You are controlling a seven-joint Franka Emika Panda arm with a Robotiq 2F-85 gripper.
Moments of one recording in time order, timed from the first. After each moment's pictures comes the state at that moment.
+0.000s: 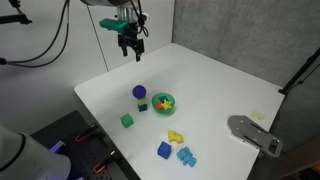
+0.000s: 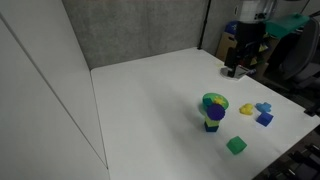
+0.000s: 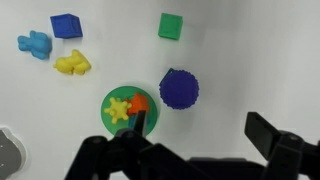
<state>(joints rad) 0.07 0.03 0.15 -2.08 -0.06 1.96 0.18</state>
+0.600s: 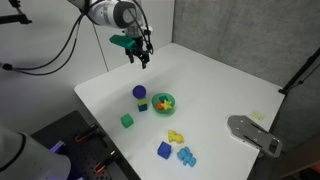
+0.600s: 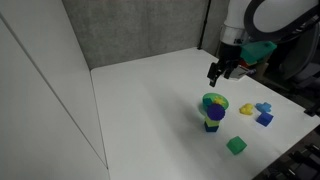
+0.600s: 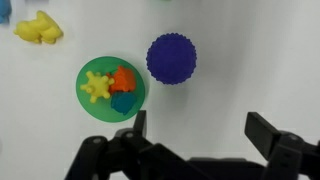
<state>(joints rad) 0.09 0.18 0.14 -2.11 -0.07 2.25 0.18</state>
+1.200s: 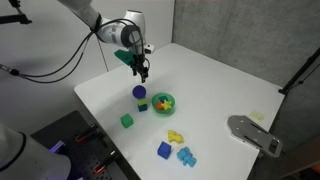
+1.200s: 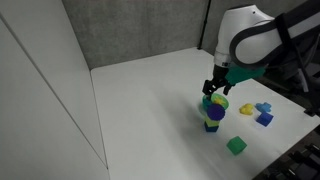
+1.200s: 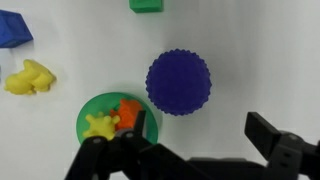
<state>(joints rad) 0.15 0.33 0.07 -2.12 -0.07 2.33 0.41</state>
